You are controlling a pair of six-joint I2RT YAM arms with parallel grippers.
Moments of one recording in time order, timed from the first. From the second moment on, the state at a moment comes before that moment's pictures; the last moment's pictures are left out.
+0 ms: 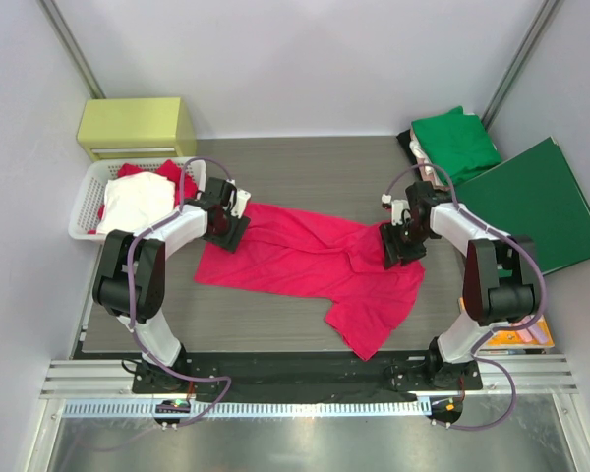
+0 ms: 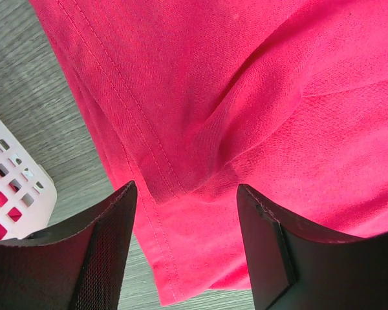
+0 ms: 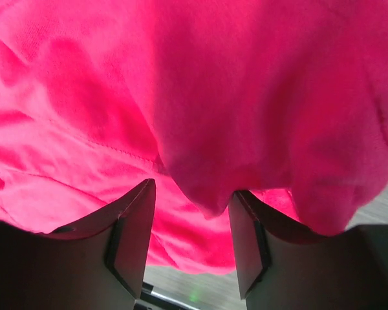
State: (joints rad) left arm -0.29 1.74 1.11 -0.51 -0.04 0.18; right arm 0.09 1.66 1.04 -0.76 -0.27 -0.18
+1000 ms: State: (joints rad) left arm -0.29 1.74 1.11 -0.51 -0.04 0.18; right arm 0.10 1.46 1.16 -0.97 -0.32 -0.15
